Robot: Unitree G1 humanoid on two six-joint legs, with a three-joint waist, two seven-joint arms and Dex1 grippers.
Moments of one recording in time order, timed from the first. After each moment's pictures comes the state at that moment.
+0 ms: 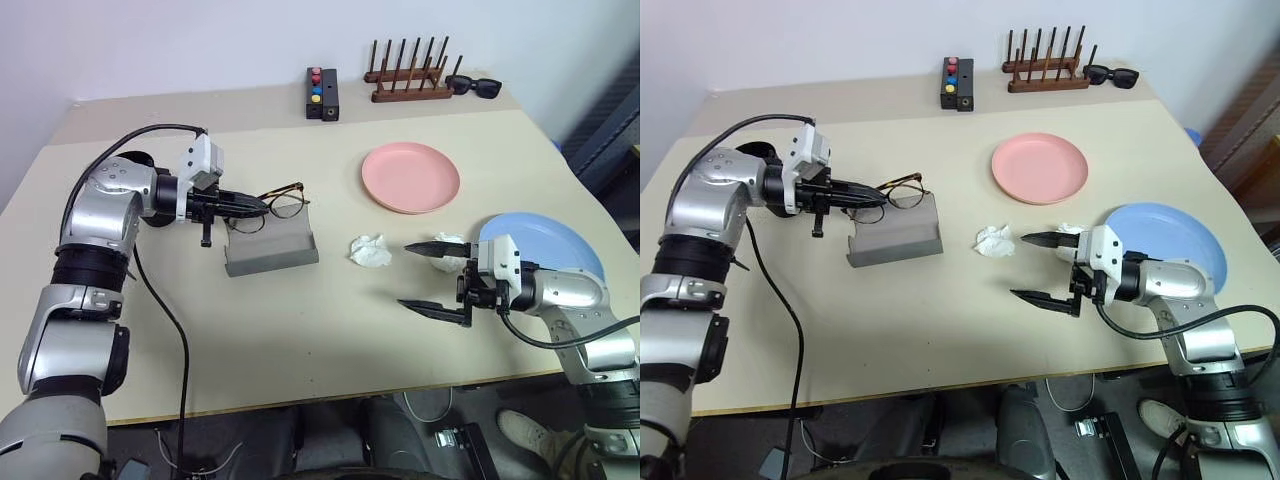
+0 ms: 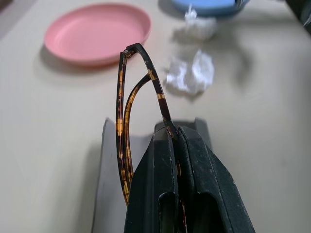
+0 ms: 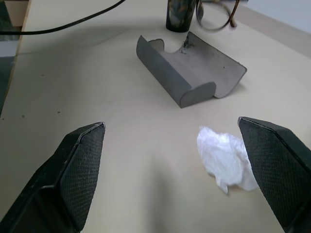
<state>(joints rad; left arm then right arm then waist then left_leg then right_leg) -0.91 0.69 -0.13 0.60 -0.23 0.10 -1.50 -0.19 -0.70 -0.06 -0.11 0.45 0.06 1.23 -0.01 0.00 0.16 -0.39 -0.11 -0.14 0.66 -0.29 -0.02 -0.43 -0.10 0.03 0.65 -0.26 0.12</state>
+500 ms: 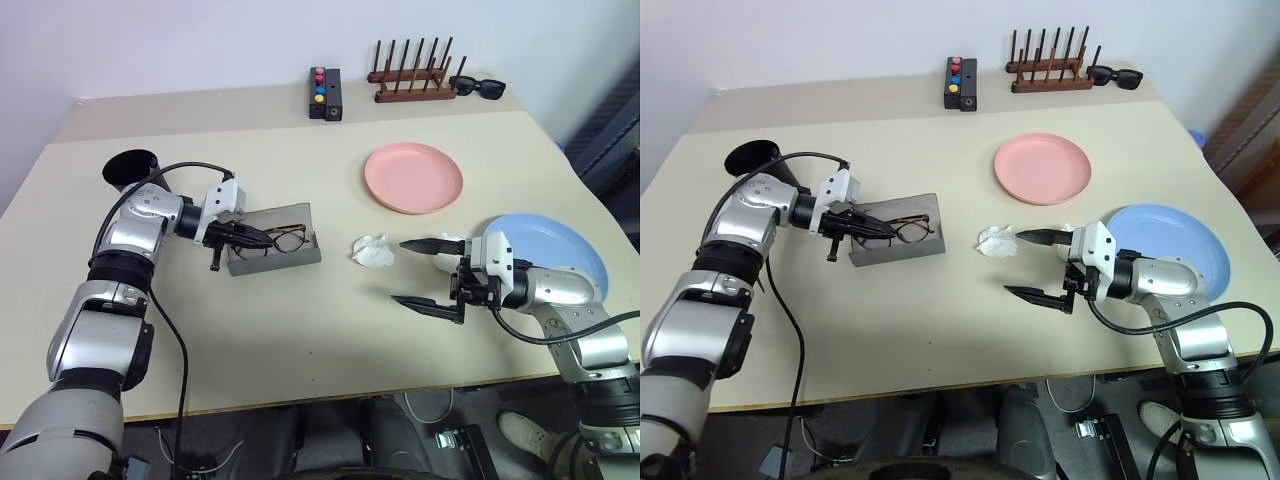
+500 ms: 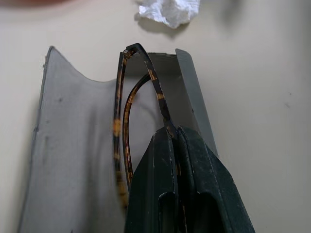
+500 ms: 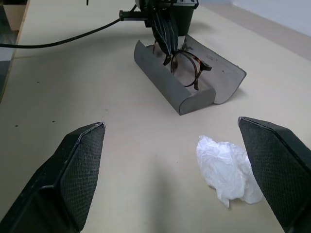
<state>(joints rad) -0.94 0.58 -0.19 0.90 -0.08 -0.15 -1.55 -0.19 -0.70 -0.05 -0.12 0.45 0.08 1.19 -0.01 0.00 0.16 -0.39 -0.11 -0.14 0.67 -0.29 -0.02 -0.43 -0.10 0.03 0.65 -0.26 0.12</state>
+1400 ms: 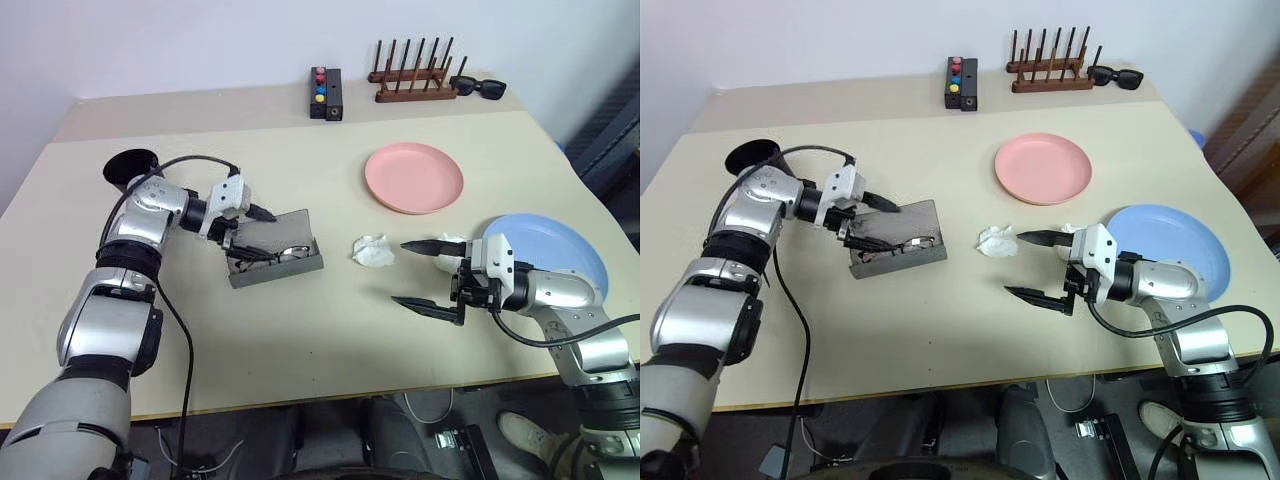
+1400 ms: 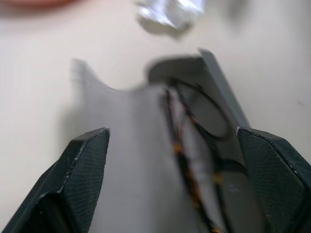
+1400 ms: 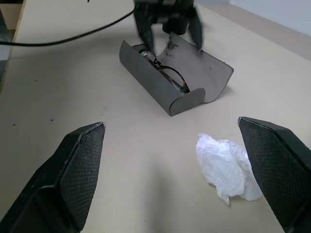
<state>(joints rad) -1.05 0.56 -0.14 1.02 -0.04 -0.24 -1.52 -0.18 -0.70 -0.05 -0.11 0.45 0.06 1.18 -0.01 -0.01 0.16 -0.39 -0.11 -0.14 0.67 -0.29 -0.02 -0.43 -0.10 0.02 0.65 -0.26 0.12</state>
